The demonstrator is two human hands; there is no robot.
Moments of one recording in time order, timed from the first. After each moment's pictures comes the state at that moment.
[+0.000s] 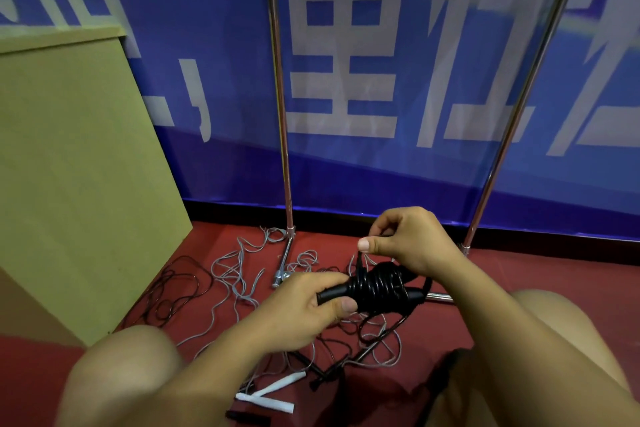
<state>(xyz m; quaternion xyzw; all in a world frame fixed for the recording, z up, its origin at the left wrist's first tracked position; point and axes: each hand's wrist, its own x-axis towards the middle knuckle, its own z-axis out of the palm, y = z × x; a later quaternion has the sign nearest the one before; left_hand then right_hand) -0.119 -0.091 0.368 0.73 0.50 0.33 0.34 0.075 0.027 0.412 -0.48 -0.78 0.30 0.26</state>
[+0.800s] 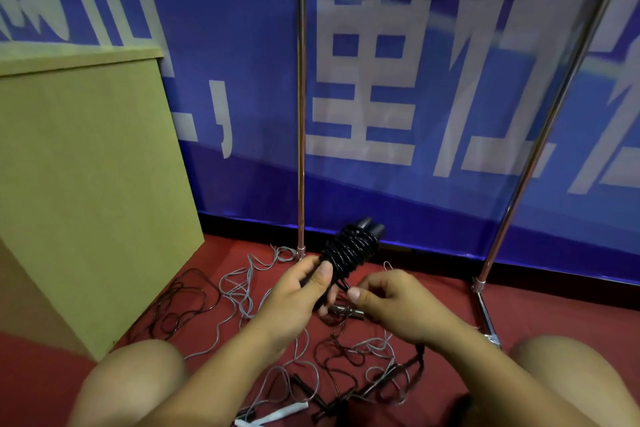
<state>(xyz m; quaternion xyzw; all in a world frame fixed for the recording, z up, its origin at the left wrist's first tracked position) -0.125 -0.079 0.378 0.49 0.48 0.57 0.45 0.051 0.001 0.383 -0.38 -0.83 0.37 0.18</state>
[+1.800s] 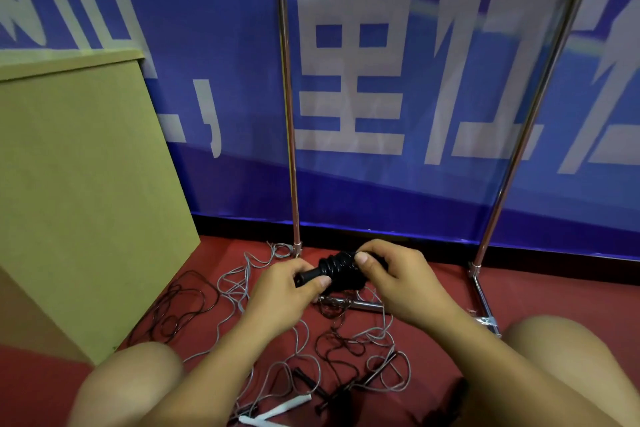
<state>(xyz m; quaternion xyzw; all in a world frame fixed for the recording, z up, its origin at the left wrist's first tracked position) -0.146 -0.059 0.358 0.55 0.70 0.38 0.24 0.056 -0.001 0.394 -0.39 -0.81 0.27 0.33</state>
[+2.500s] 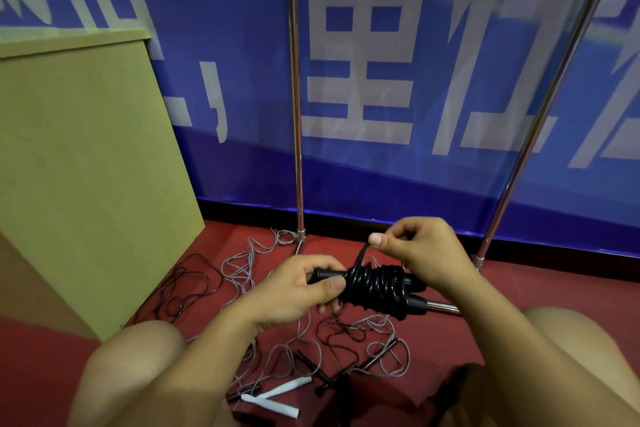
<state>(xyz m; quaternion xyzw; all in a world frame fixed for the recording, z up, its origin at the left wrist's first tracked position) -0.140 -0.080 0.381 0.62 0.46 0.40 0.49 0.069 0.017 0.411 -0.47 -0.73 0.36 0.34</state>
